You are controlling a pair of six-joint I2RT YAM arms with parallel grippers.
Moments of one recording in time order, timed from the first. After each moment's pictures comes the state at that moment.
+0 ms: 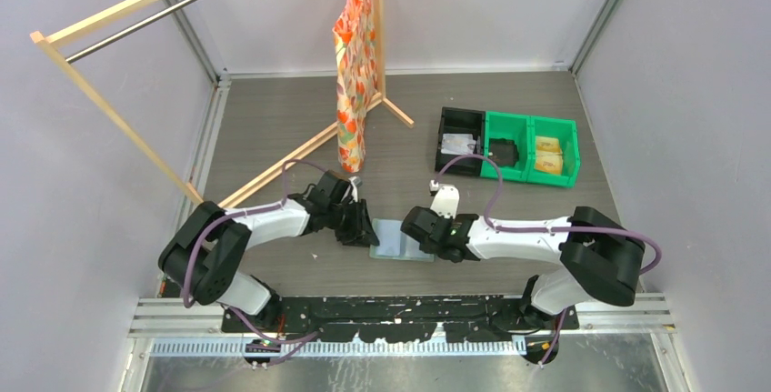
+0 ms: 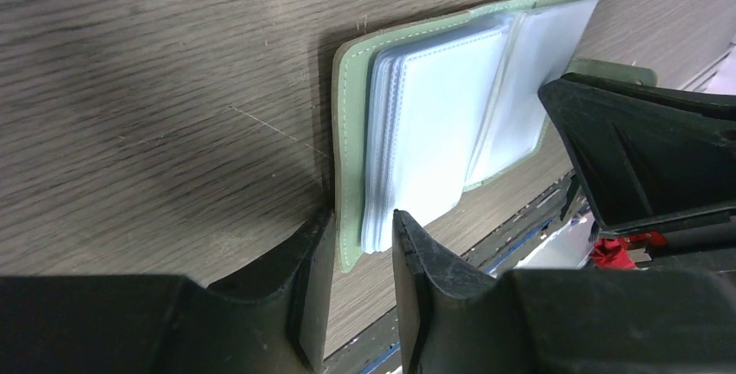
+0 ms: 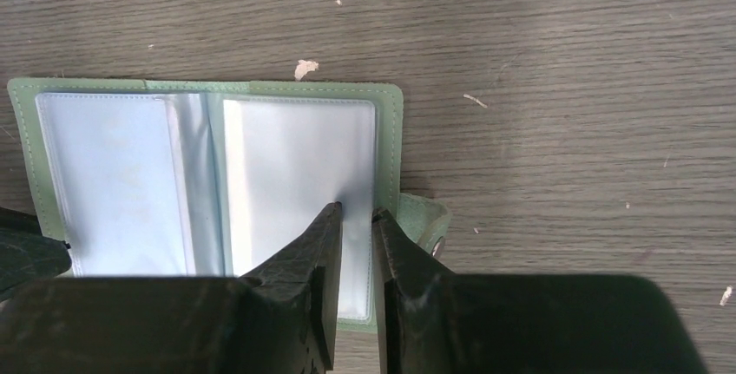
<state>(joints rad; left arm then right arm) -0.62 1.47 0.61 -0.15 0.42 -0.77 1.07 1.46 0.69 -0.39 0.52 1.07</state>
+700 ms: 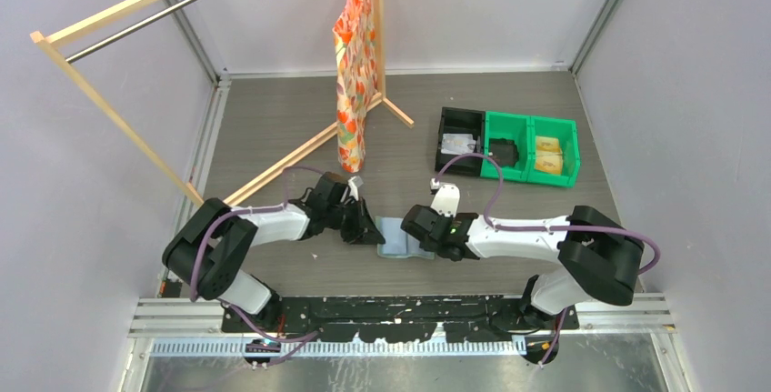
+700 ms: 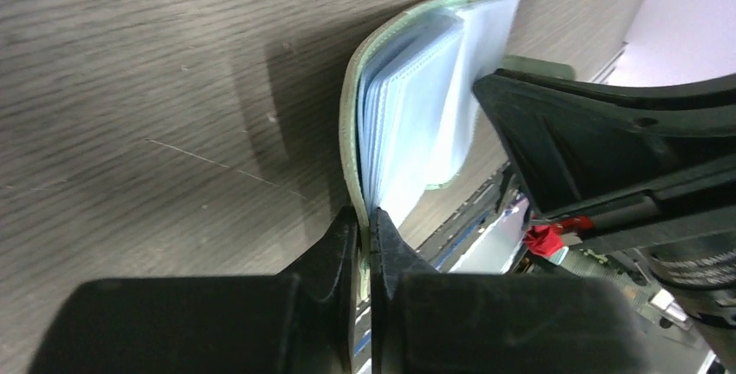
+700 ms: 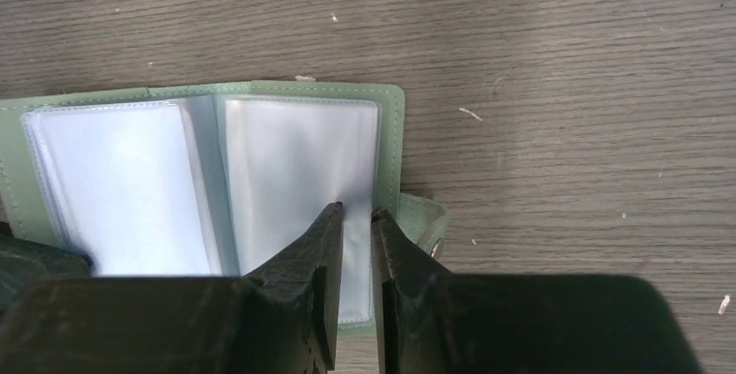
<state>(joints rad) -0.61 1.52 0.55 0.08 0.54 -0.89 1.06 1.48 0.69 -0.38 0.52 1.07</state>
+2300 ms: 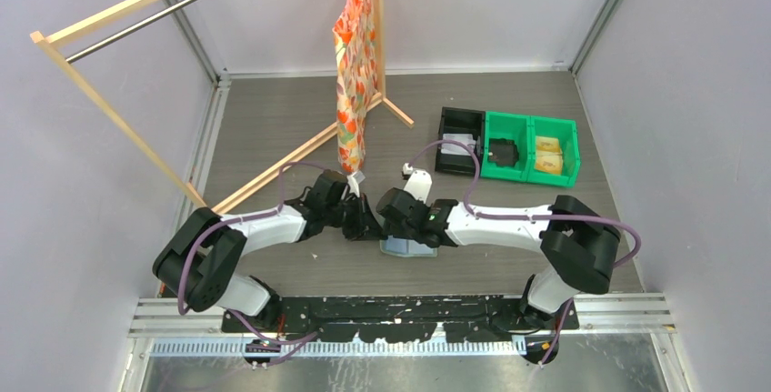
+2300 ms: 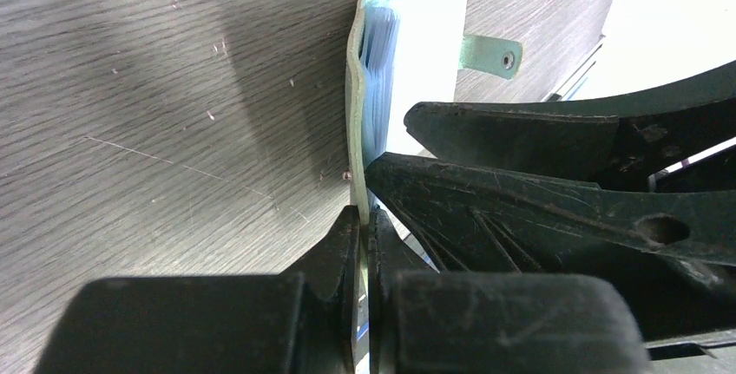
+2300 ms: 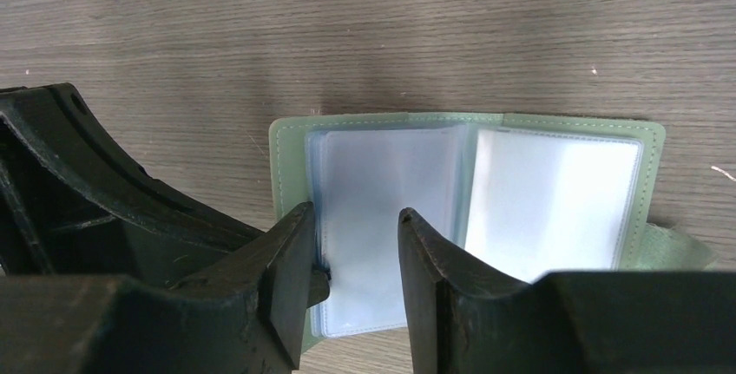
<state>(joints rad) -0.62 1.43 0.55 0.08 0.53 -0.89 1.08 1.58 0.92 -0.31 0.42 1.06</state>
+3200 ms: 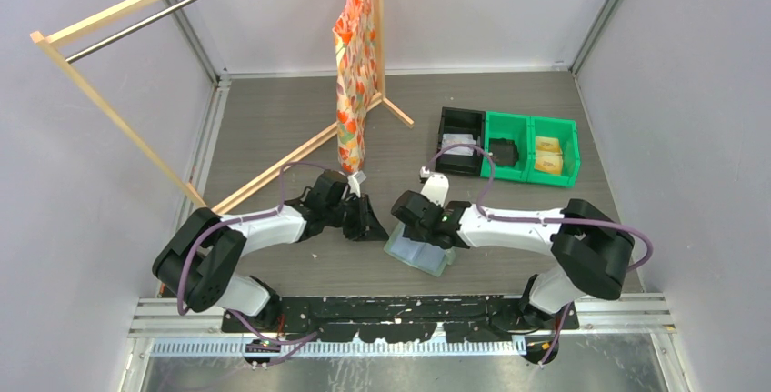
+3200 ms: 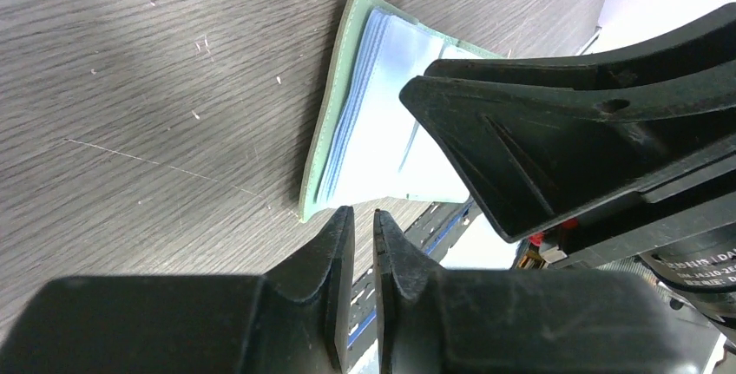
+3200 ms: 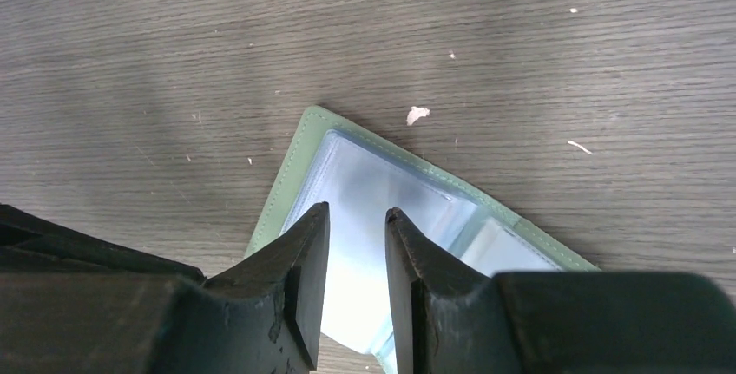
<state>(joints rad) -0.63 1.43 0.55 0.08 0.54 -0.88 1.04 1.52 0.82 -0.36 0.44 1.07</state>
